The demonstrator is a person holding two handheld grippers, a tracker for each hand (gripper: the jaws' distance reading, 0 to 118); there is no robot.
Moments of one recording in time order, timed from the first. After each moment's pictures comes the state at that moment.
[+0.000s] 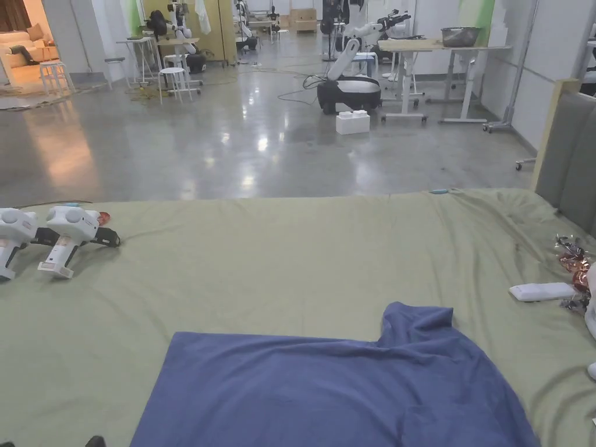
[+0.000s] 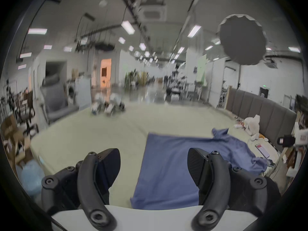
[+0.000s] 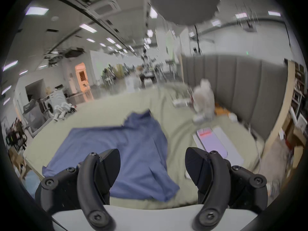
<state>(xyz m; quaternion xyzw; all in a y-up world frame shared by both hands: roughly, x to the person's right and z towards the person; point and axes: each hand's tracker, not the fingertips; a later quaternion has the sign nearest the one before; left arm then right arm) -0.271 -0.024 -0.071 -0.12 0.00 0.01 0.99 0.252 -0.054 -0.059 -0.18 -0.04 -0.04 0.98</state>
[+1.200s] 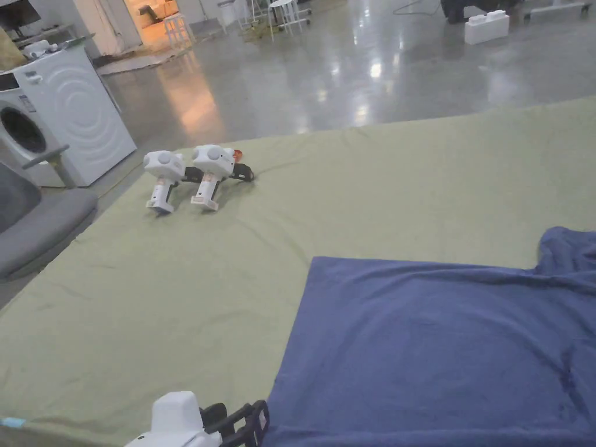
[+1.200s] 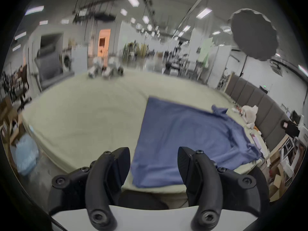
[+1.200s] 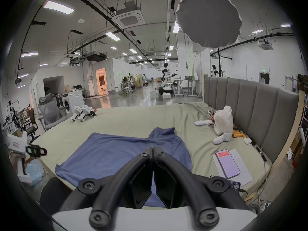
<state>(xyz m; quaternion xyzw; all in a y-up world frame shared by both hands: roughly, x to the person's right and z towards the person) -0.344 -0.131 -0.101 -0.34 -0.01 0.12 0.93 0.207 -0.042 -0.054 -0.17 0.03 -0.02 0.99</state>
